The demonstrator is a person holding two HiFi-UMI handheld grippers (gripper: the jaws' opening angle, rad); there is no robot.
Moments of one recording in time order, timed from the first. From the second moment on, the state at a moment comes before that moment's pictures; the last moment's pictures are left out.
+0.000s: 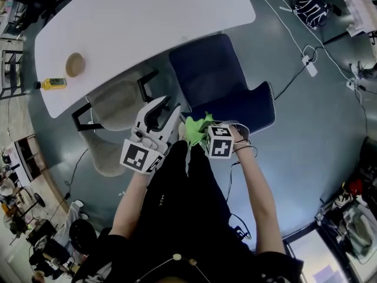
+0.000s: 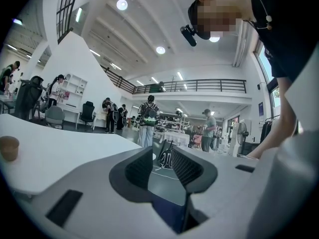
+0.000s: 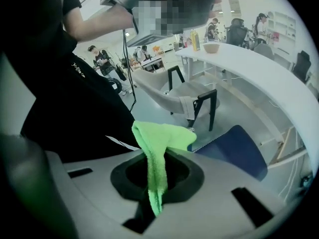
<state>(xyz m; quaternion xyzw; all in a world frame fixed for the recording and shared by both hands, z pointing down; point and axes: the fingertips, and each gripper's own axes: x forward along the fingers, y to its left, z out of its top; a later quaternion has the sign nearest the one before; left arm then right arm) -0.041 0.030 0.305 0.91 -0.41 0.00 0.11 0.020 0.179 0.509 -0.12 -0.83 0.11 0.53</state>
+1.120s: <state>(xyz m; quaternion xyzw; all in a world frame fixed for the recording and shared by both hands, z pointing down) -0.076 0.043 0.317 0.88 -0.46 0.02 0.12 0.280 -0.014 0.536 0.13 -0.70 0.04 0.70</state>
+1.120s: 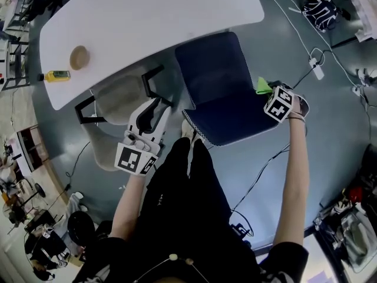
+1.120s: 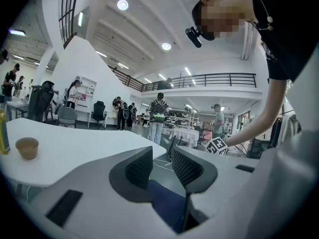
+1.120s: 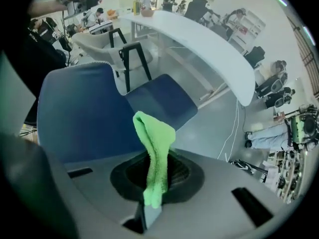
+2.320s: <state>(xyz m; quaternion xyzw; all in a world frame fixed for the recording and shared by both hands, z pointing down) -0.100 0.050 0.331 0.86 -0.50 0.02 0.14 0.249 0.079 0.602 -0.05 -0.63 0.12 0.77</state>
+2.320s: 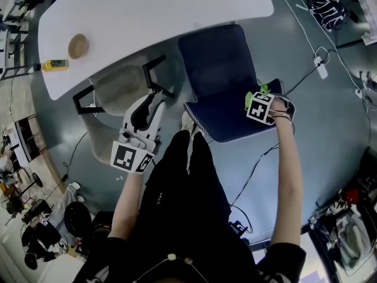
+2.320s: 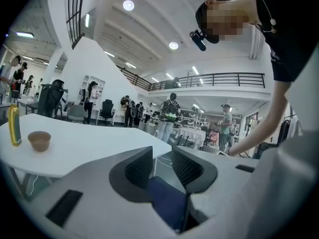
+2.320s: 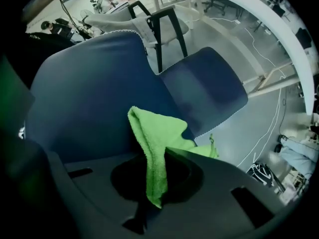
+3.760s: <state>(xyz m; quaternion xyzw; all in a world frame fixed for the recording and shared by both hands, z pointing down) -0.127 0.056 0.340 0.84 -0.51 0.00 0.17 0.028 0.150 0.582 -0.10 -0.75 0.16 0.64</state>
